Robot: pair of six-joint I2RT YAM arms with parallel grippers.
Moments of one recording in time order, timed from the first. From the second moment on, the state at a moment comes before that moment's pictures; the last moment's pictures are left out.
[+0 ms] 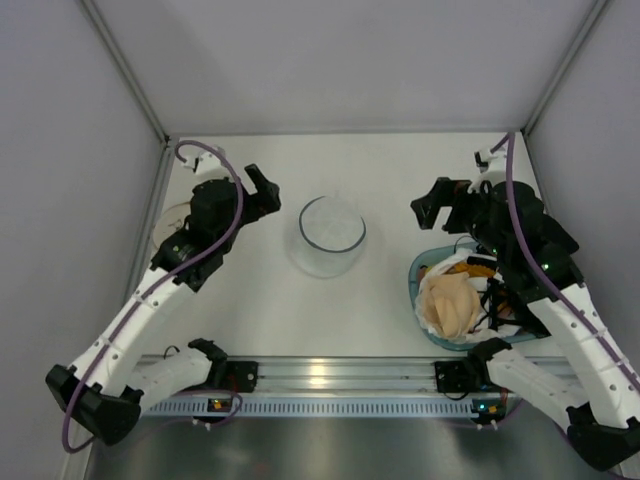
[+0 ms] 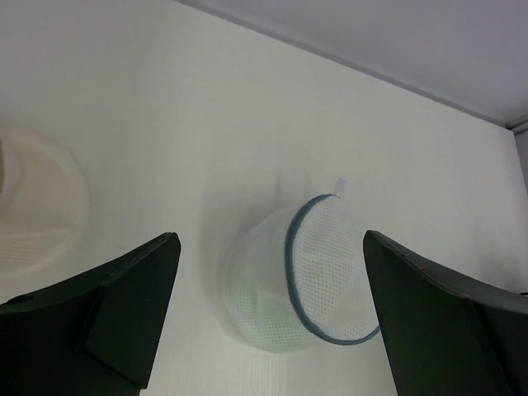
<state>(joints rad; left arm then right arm) -0.52 1.00 1.02 -0.35 -0.37 -0.61 0.44 0.85 1.06 -0.54 0.06 0.36</state>
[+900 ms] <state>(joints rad) -0.41 0.40 0.75 -0.68 -0.29 -0.48 0.44 0.51 0.78 -0.46 0.02 0.41</state>
